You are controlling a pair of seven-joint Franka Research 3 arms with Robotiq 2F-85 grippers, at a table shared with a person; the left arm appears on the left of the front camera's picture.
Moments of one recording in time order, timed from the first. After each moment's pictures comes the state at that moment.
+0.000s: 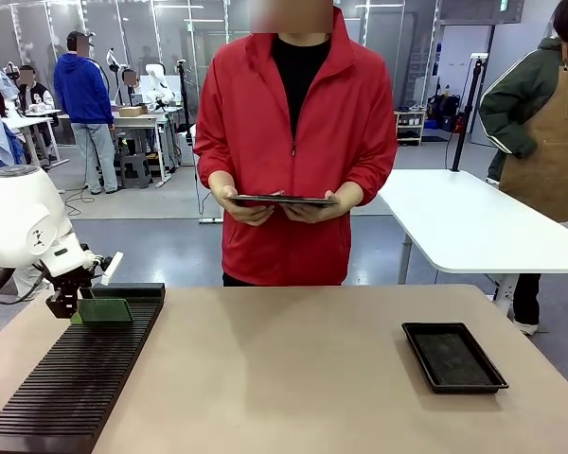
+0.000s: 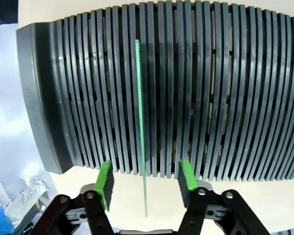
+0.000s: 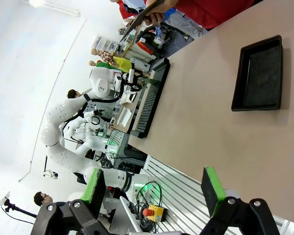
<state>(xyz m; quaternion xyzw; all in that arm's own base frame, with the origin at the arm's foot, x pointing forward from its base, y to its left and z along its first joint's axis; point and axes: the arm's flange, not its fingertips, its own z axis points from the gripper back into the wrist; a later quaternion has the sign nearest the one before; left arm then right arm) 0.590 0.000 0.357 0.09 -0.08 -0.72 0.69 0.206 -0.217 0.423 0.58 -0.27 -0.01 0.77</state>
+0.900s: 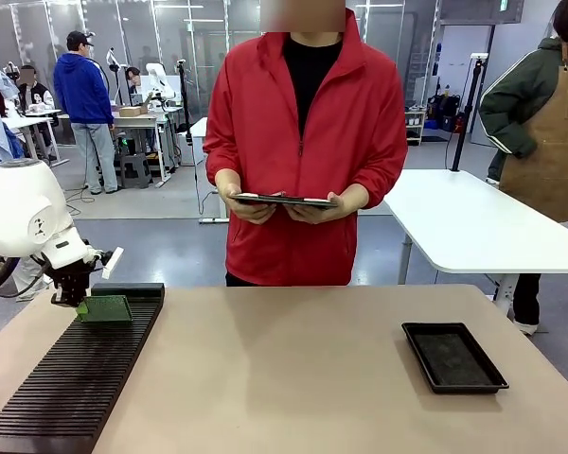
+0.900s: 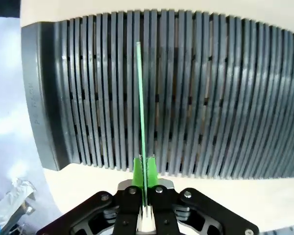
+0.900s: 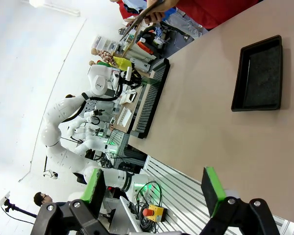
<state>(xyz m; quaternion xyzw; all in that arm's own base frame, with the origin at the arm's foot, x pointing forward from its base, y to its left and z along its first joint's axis) 0.592 0.001 0.374 0.06 -0.07 -0.70 0.71 0.206 -0.217 0.423 0.58 -0.27 -0.01 0.77</state>
